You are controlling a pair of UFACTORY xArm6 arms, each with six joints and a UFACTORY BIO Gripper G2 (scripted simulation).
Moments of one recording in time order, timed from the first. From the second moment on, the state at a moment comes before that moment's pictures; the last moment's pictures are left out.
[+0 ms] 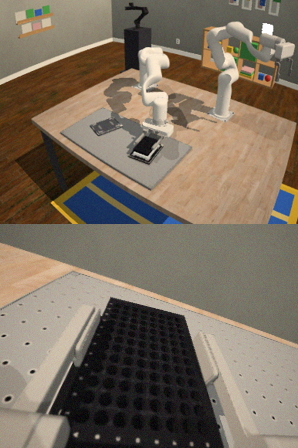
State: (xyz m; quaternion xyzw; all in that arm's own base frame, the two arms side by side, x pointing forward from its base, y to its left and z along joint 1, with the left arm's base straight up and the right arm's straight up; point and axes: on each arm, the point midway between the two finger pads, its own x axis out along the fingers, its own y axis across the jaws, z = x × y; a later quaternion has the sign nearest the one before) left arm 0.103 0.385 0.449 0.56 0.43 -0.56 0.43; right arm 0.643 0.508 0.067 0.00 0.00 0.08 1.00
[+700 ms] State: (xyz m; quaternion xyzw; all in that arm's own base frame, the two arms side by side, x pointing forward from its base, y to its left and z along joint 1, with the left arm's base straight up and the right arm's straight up) left arm 0.103 0.385 0.449 0.56 0.43 -0.56 0.43; right arm 0.643 0.507 0.066 0.00 0.00 0.08 1.00
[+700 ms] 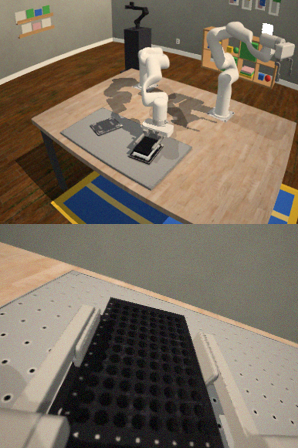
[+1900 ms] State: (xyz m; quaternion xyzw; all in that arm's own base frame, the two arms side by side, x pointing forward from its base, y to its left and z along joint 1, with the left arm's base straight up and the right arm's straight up) left arm 0.103 0.385 0.449 0.56 0.43 -0.56 0.43; right arm 0.643 0.507 0.060 0.00 0.00 0.08 1.00
